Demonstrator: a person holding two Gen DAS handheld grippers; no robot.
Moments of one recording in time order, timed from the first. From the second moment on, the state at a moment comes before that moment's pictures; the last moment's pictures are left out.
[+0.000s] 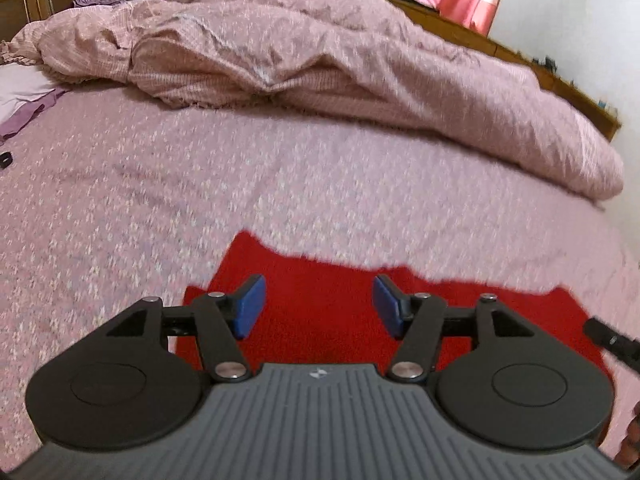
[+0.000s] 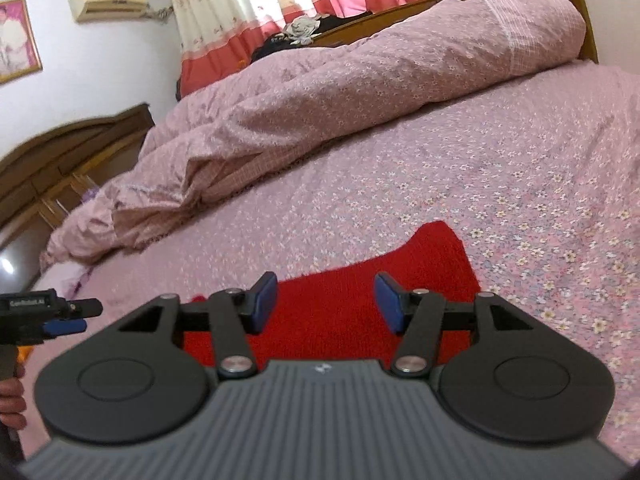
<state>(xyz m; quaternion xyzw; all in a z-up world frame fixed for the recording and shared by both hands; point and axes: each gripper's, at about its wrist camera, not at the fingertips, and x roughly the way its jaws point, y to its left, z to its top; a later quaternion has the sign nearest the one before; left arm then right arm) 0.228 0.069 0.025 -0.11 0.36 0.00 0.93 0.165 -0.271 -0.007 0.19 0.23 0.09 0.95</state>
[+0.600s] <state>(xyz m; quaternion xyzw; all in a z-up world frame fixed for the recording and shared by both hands) 0.238 0.069 -0.032 -0.05 0.40 0.02 0.92 0.176 -0.278 -0.050 0.10 0.28 0.01 0.95</state>
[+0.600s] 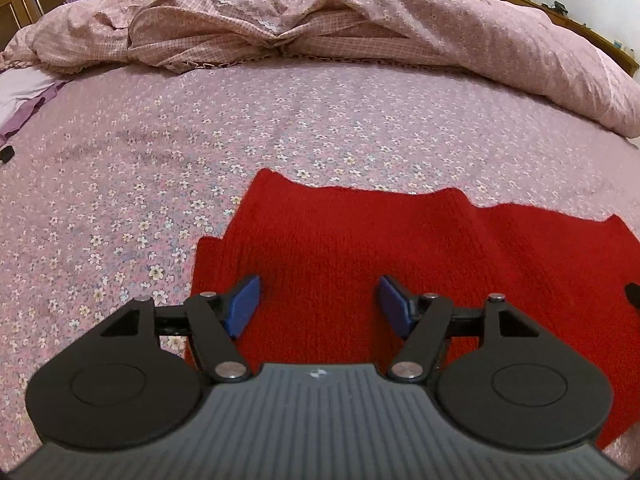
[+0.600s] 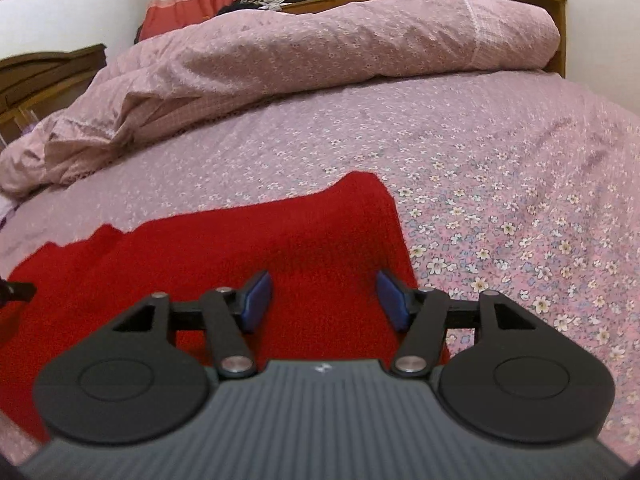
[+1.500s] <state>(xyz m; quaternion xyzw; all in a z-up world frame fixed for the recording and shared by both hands) 0.147 0.104 0.003 -0.08 0.42 0.05 0.90 0.081 -0.318 -0.032 0.31 0.26 -0.03 0.92</state>
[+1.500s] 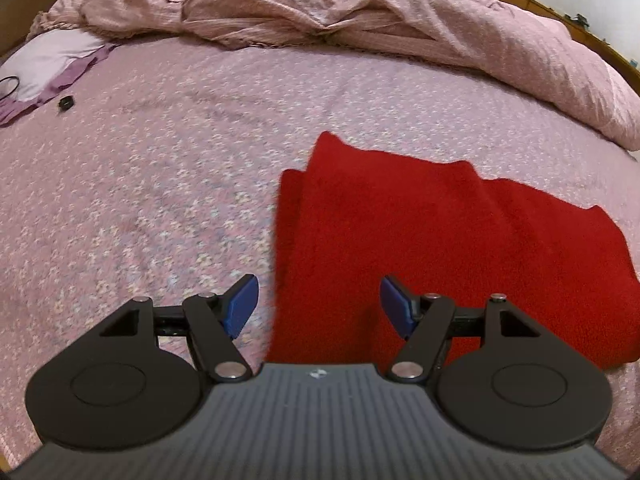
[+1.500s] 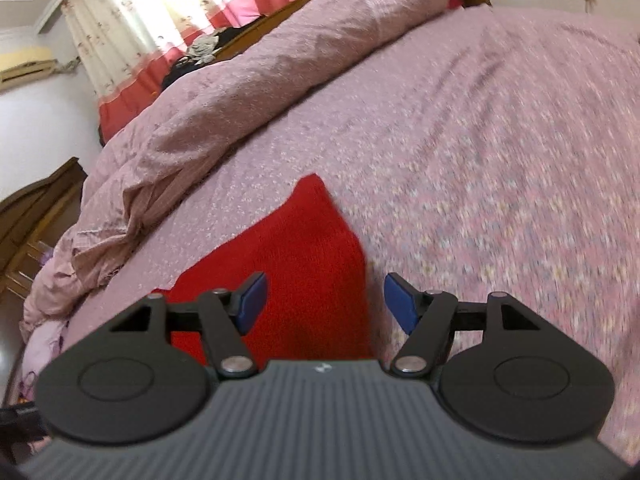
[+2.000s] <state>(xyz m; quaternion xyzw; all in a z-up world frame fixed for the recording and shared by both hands) 0.138 0.123 -0.020 -0.12 0.44 0.06 0.89 0.077 -0.295 -0.059 0.35 0.29 -0.04 0.89</state>
